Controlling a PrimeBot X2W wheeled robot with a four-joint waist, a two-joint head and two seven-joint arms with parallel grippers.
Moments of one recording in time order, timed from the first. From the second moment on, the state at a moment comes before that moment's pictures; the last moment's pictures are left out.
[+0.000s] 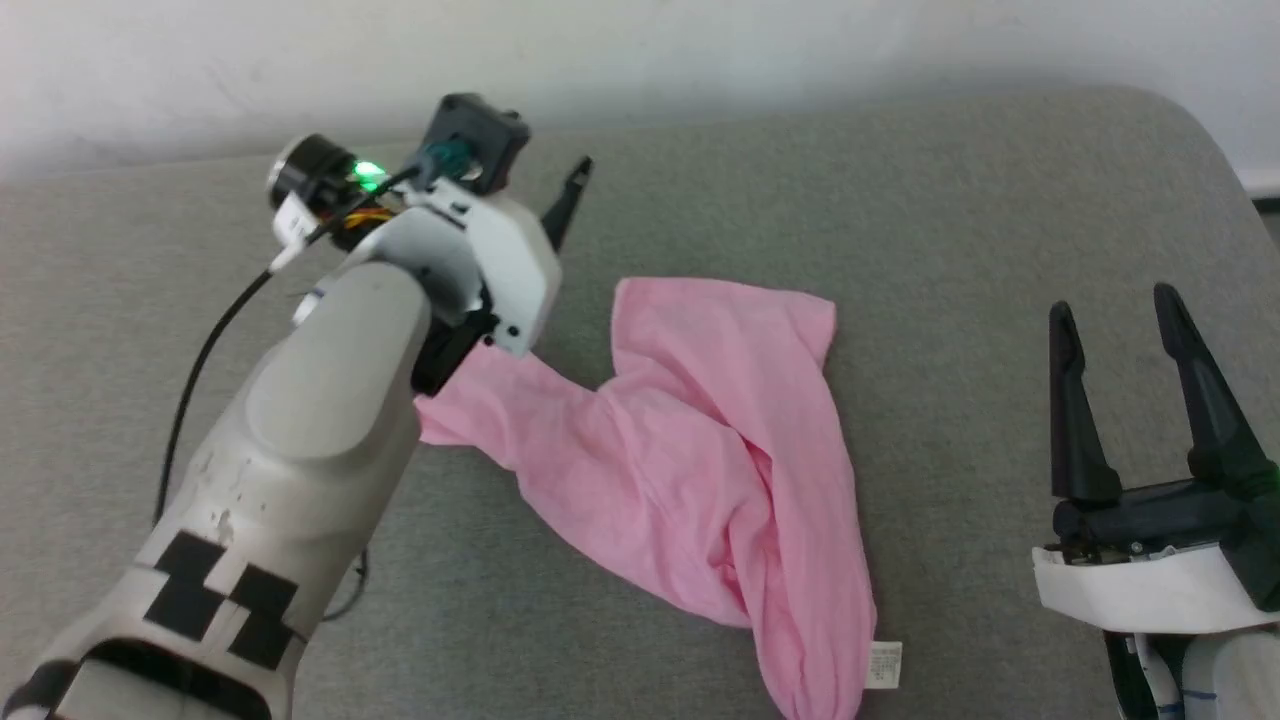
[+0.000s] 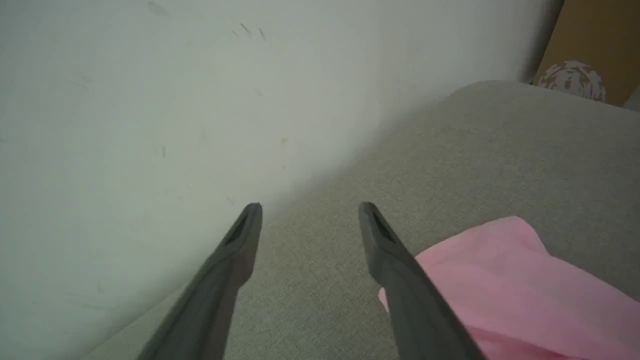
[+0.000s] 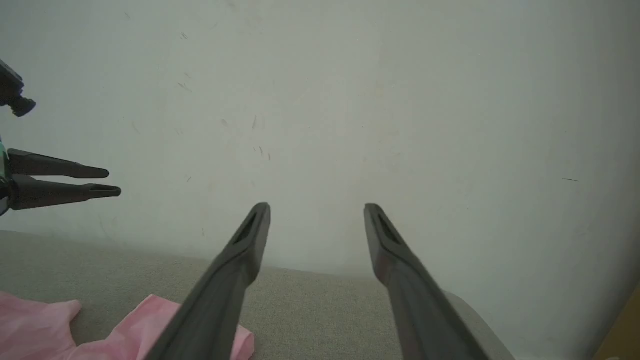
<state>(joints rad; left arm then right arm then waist) -0.90 0.25 -0.55 0.63 -0.26 -0.12 0.04 -0.03 -0.05 -0.04 -0.22 -0.01 0.13 -0.26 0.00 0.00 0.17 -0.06</state>
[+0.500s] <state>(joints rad) -1.21 0.37 -1.09 0.67 -0.82 -0.13 0.65 -0.13 -0.05 -0.02 -0.23 0.03 0.13 -0.26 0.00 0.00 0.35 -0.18</state>
